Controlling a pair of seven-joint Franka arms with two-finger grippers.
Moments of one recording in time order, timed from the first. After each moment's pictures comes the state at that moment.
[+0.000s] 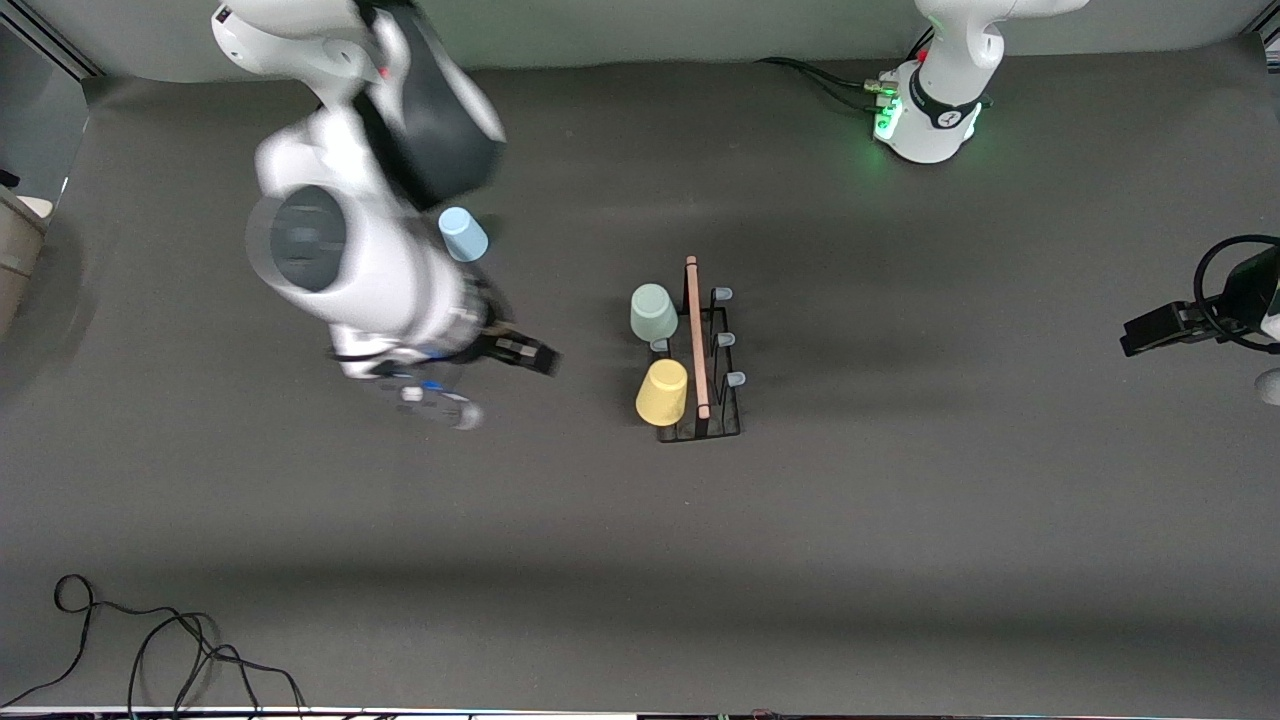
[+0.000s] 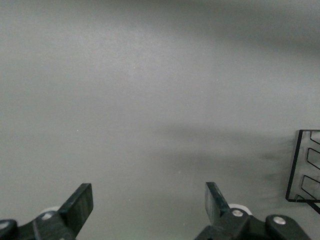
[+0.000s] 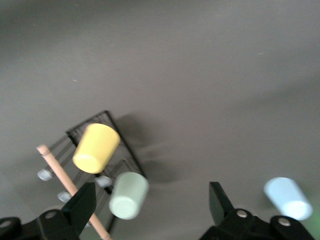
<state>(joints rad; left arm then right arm) 0.02 0.17 0.01 -1.44 0.02 1.56 -0.12 0.78 0.49 -0.49 -1.19 0.38 1.51 0.70</state>
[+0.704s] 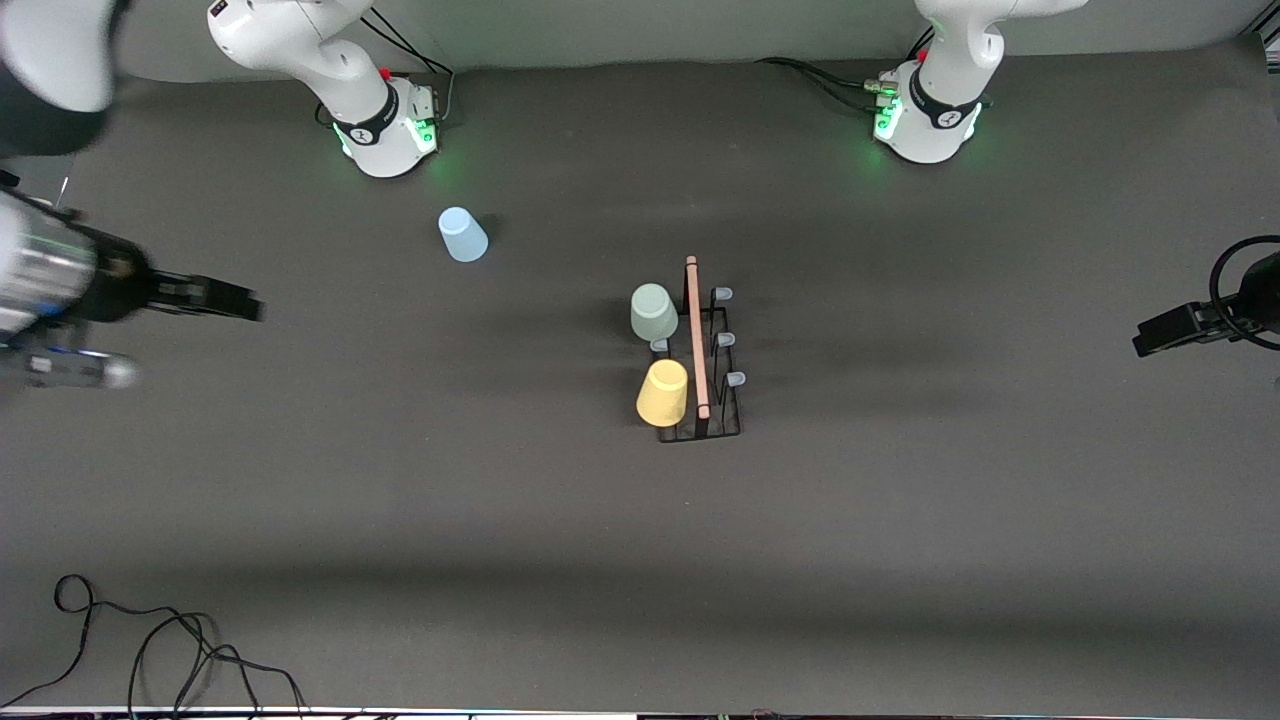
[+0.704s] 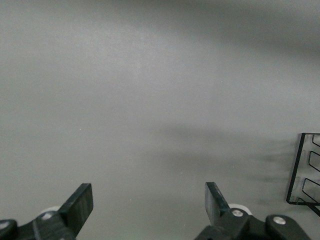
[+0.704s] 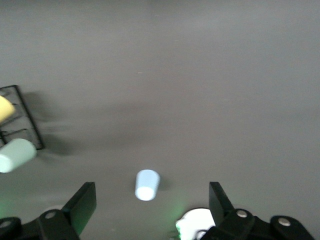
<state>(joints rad) 0.03 0.17 0.01 -1.44 0.01 1.56 -0.12 0.65 0.31 -0.79 -1.22 0.24 1.23 0.03</state>
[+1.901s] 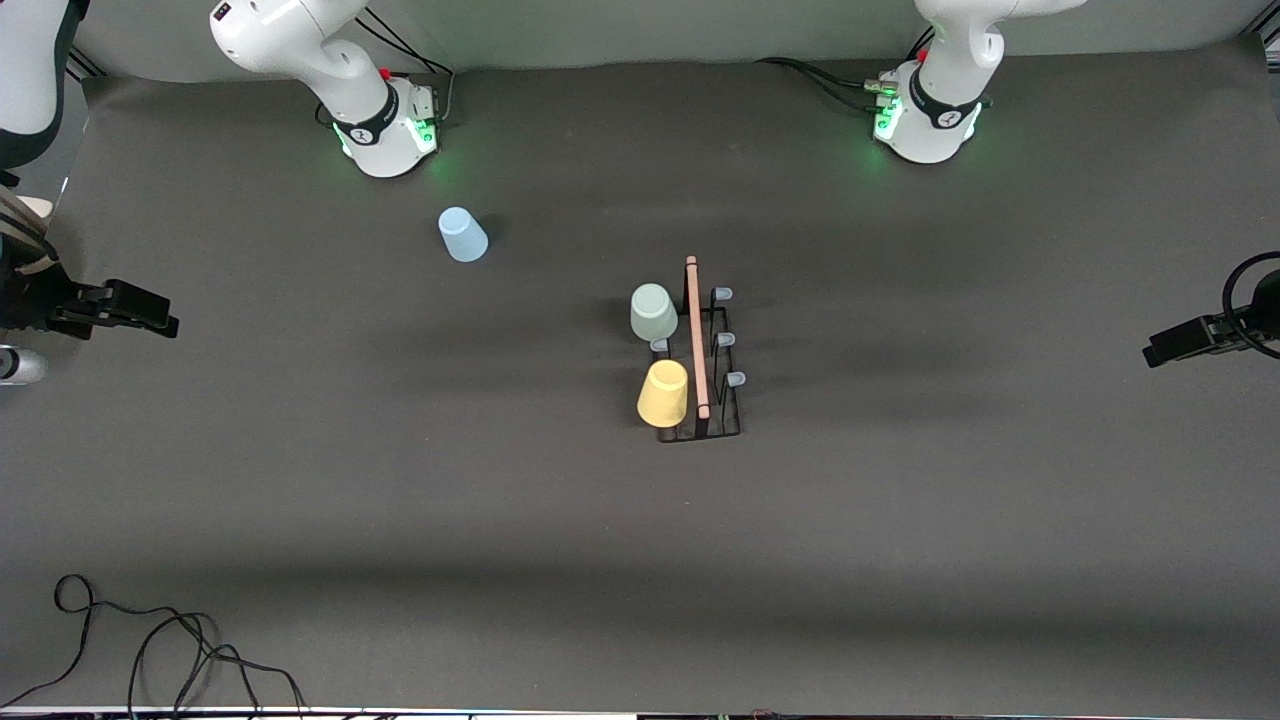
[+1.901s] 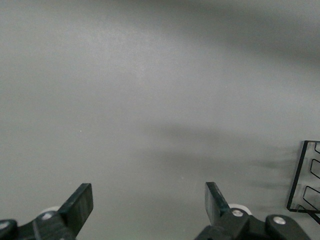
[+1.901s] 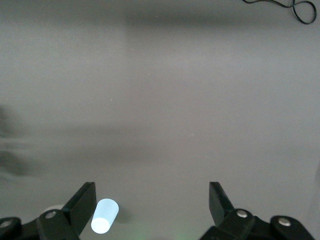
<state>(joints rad) 0.06 0.20 0.01 -1.44 0.00 1.59 -0.12 0.77 0.23 -0.91 -1.40 0.15 1.47 -0.12</state>
